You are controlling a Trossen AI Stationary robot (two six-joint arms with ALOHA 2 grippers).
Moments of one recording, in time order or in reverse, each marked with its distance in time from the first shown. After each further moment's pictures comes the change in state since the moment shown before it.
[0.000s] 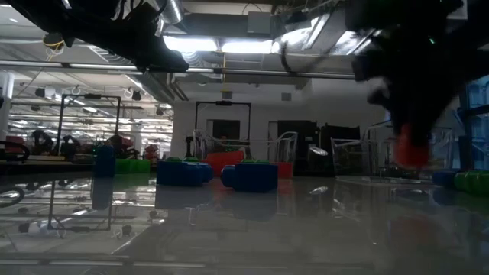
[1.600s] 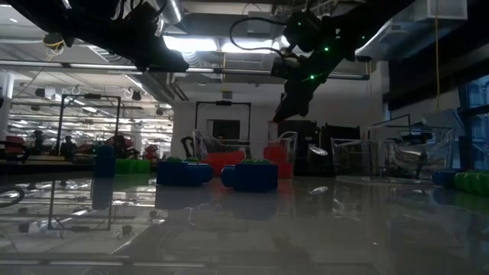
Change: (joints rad) left arm 0.000 0.000 0.000 0.000 0.000 0.003; right arm -0.524 0.250 0.206 0.773 0.342 -0.719
